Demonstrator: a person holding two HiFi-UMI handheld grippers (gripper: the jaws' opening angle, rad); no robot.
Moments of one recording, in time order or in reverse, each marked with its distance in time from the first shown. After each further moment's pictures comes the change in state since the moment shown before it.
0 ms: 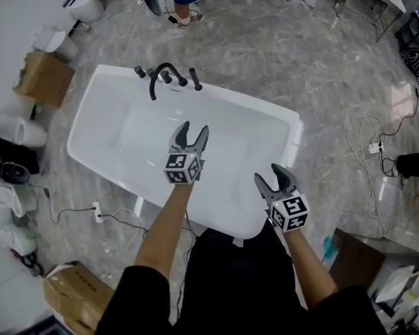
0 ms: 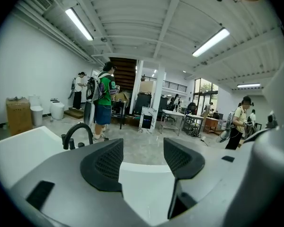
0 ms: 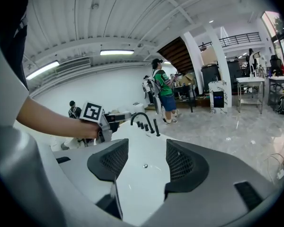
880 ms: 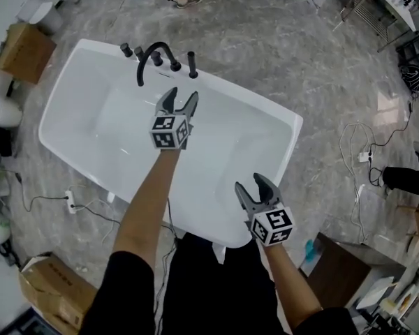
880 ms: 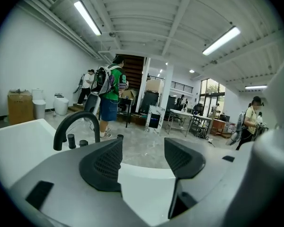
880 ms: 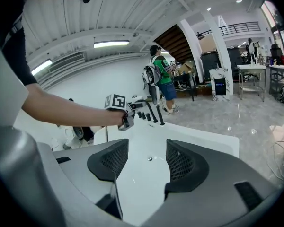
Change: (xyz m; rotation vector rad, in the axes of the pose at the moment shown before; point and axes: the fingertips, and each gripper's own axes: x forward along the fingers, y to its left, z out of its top) left arm 0.114 0.116 -0.037 -0.056 0.003 0.037; right arm 0.087 0.032 -0.052 0.061 0.097 0.001
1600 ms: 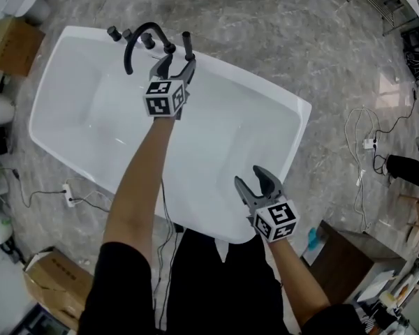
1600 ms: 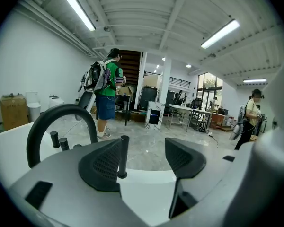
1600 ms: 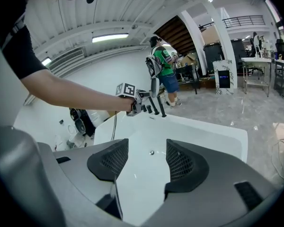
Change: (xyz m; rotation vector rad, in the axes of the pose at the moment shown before) left arm 0.082 0.040 -0.011 0.064 0.043 -0.016; right arm 0.045 -0.017 -0.036 0.008 0.075 0.039
